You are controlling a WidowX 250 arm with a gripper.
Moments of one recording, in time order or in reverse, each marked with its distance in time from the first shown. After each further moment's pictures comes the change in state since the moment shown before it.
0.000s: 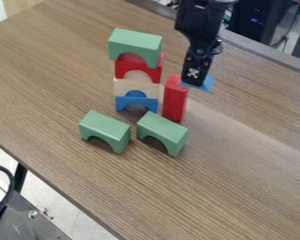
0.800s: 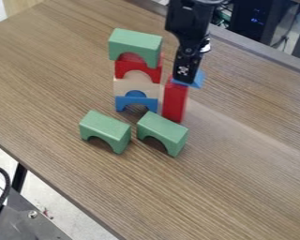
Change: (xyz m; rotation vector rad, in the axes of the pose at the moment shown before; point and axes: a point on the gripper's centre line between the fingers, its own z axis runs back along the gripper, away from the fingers) arm 0.010 -0.012 -0.009 -0.019 0.011 0.003
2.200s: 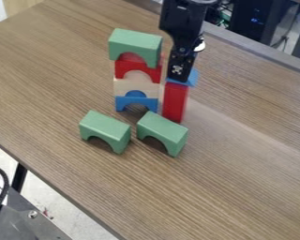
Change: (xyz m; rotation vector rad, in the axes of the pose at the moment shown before) arm 0.008 -0.001 -0.004 0.005 -0.015 0.012
